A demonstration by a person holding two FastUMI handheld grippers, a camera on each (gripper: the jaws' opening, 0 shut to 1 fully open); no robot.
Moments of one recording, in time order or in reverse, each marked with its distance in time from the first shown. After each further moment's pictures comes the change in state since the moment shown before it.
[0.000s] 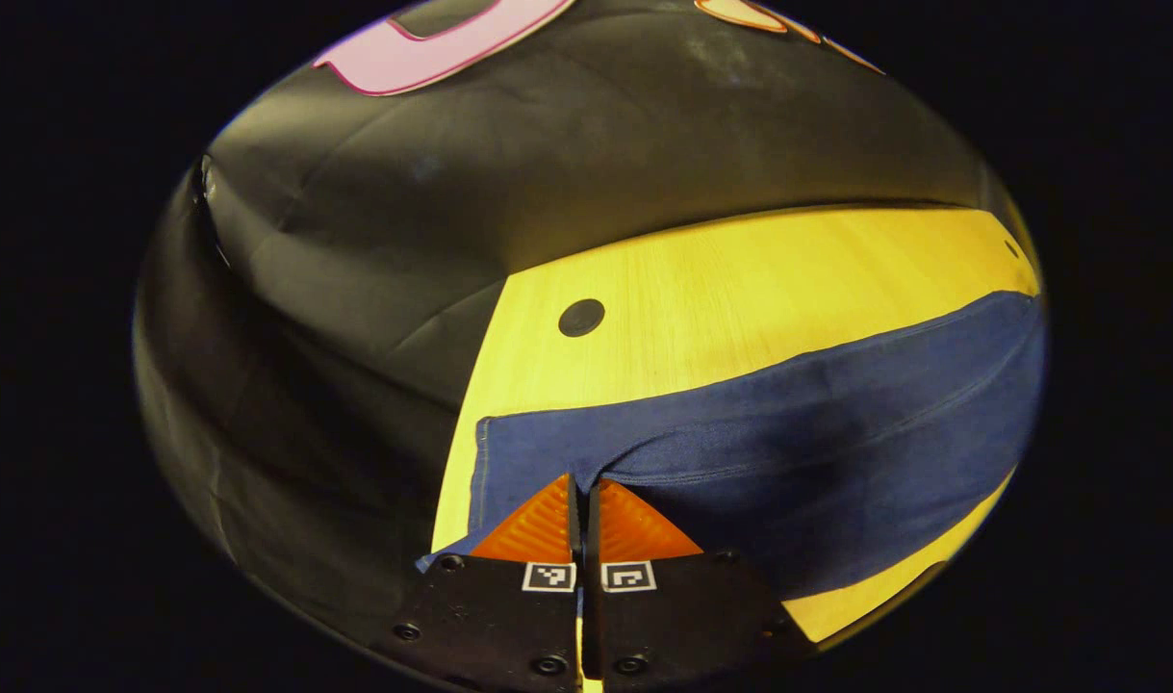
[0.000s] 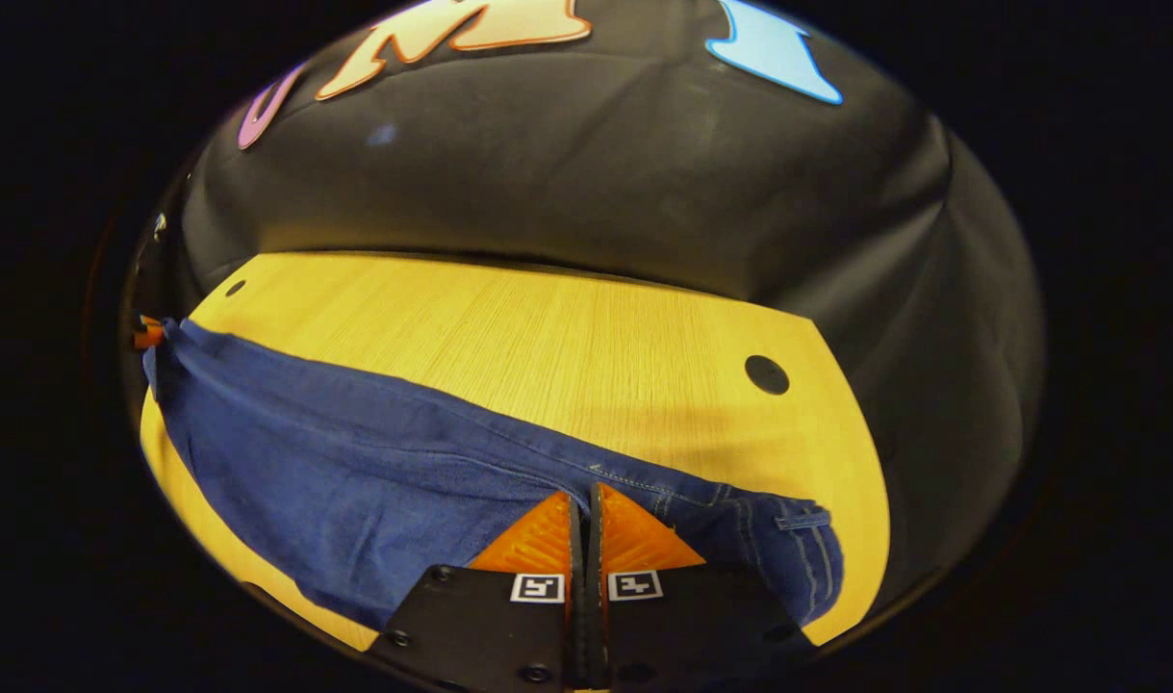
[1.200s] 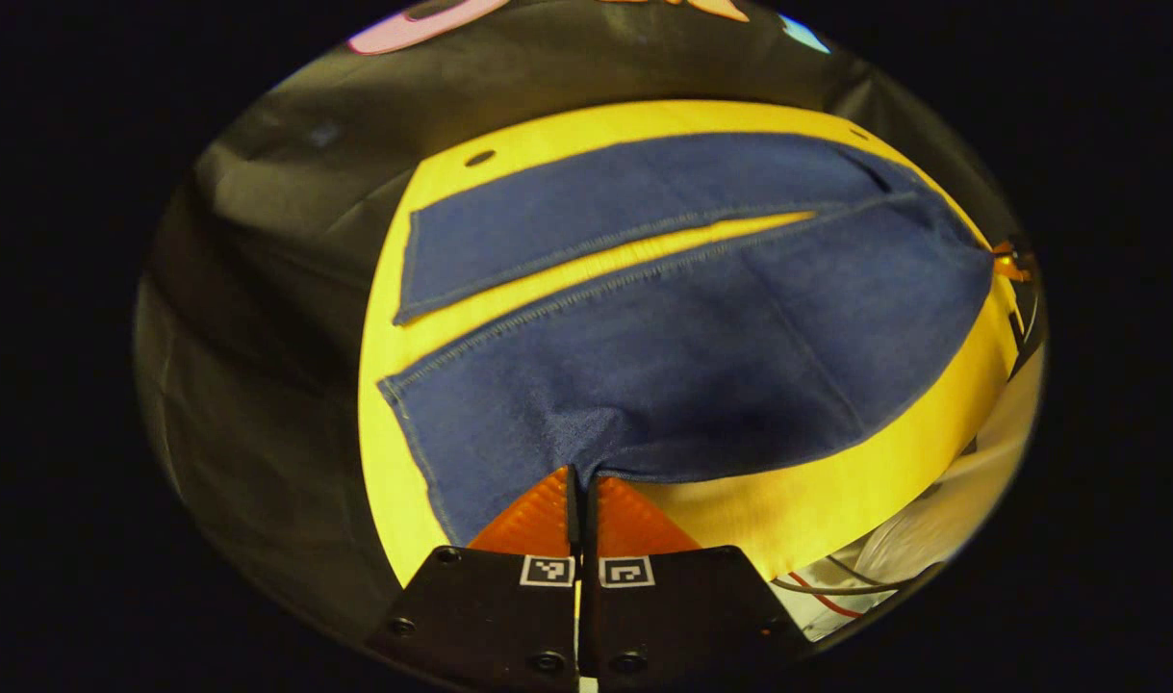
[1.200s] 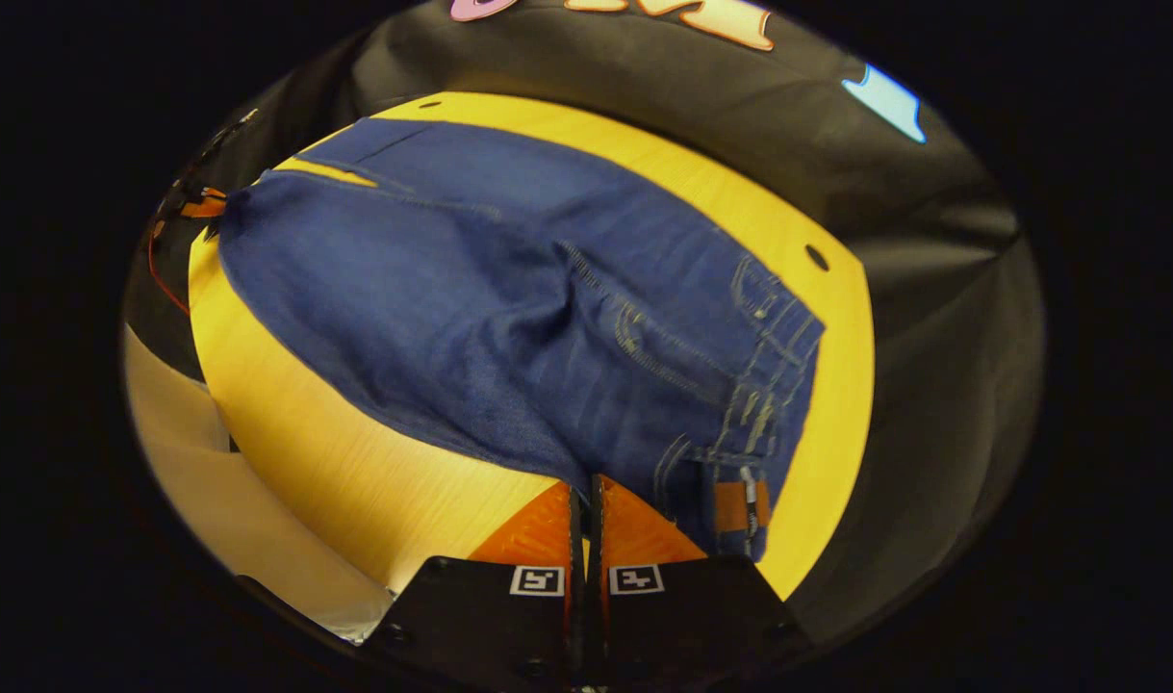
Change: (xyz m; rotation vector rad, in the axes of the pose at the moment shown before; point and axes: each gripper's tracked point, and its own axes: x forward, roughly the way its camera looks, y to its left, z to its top) left arm -0.183 -0.031 -0.230 0.065 0.157 -0.323; right arm -0.237 0.000 -0.174 -0.438 0.274 0.130
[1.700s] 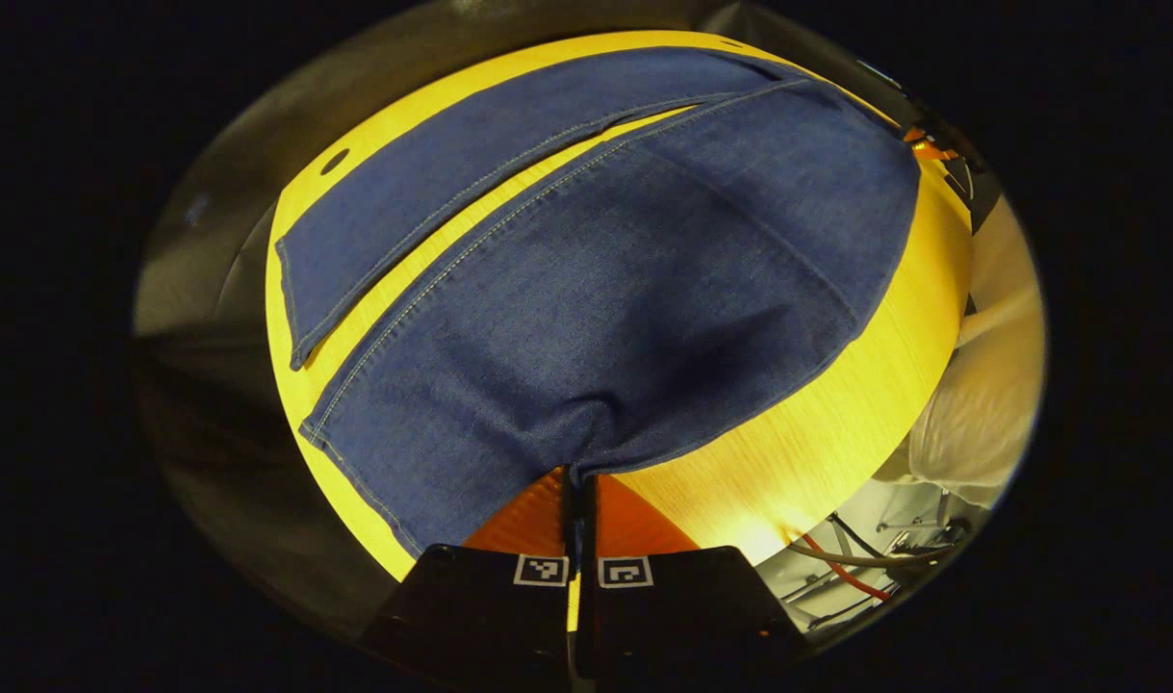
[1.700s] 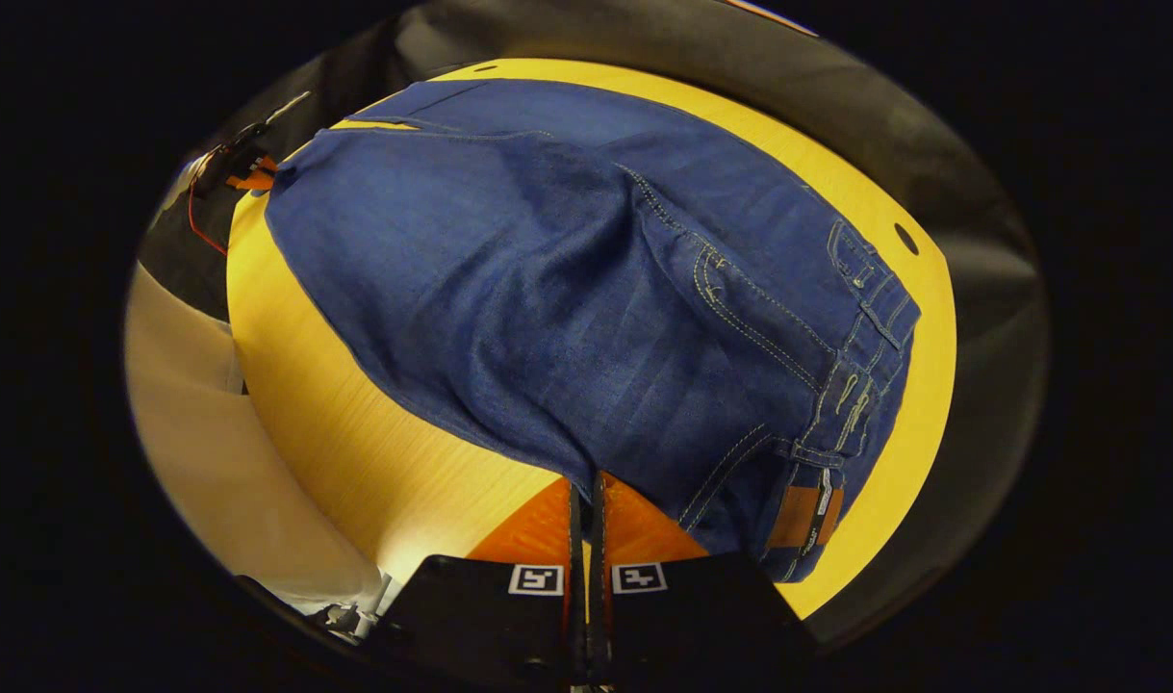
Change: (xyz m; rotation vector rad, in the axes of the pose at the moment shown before) left arm 0.044 -0.006 -0.056 0.378 0.203 -0.158; right arm 0.053 0.035 -0.056 -0.084 0.129 0.224
